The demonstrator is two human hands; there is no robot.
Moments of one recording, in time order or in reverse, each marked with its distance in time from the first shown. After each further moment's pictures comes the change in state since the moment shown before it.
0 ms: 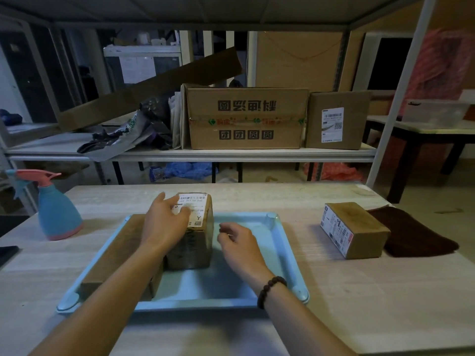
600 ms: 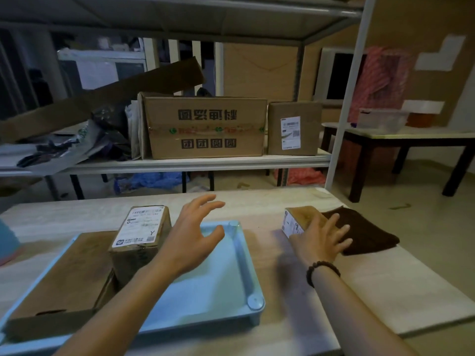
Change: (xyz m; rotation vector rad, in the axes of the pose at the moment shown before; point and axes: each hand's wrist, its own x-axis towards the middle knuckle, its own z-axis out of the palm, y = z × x) left_hand -0.033 0.059 0.071 -0.005 -0.260 0.651; right_hand 0.016 0.077 -0.199 -0.859 0.651 0.497
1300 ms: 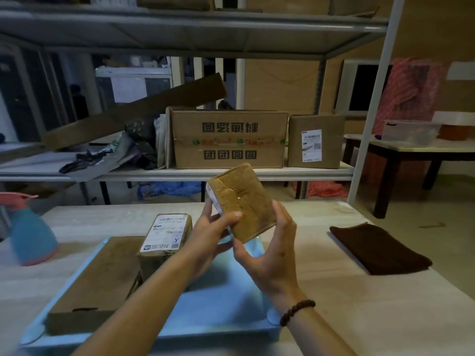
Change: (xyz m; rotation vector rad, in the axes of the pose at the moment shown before) left_hand 0.015 0.010 -0.004 -0.973 -0.010 -0.465; right_hand -0.107 -0.079 -0.008 0.886 0.329 -0.897
